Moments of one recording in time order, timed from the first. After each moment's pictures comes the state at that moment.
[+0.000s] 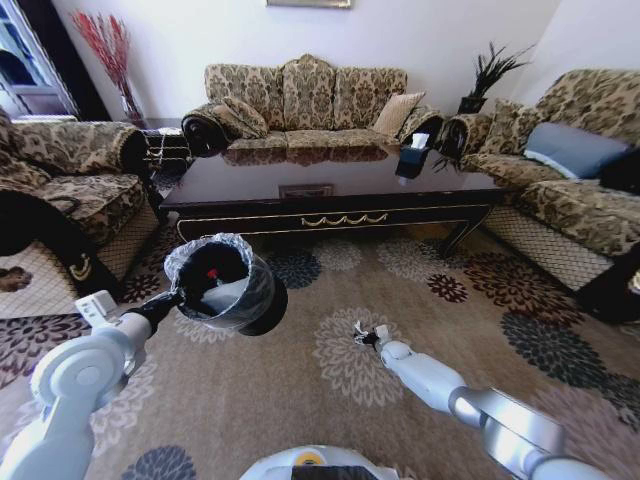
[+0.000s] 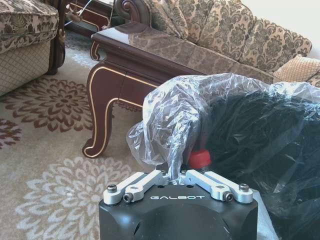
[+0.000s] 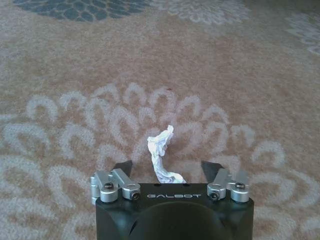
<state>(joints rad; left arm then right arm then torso) 1.33 -1.02 -0.90 -2.31 -1.31 0.74 -0.54 -0.51 1.13 -0.56 0.66 0.84 -0.02 0.05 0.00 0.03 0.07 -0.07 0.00</state>
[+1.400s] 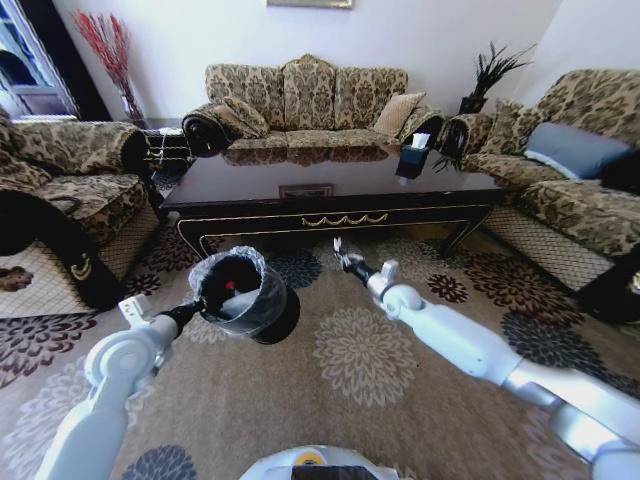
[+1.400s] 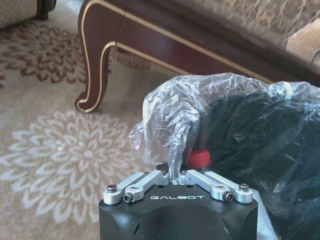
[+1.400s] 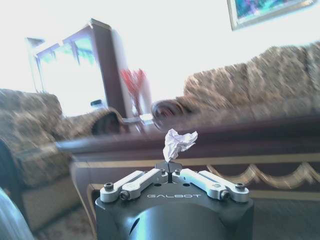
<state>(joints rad) 1.26 -1.05 -0.71 -2.13 -1.28 0.72 -0.55 -0.32 0.80 -0.47 1.57 1.17 0.17 0.00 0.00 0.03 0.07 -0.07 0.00</state>
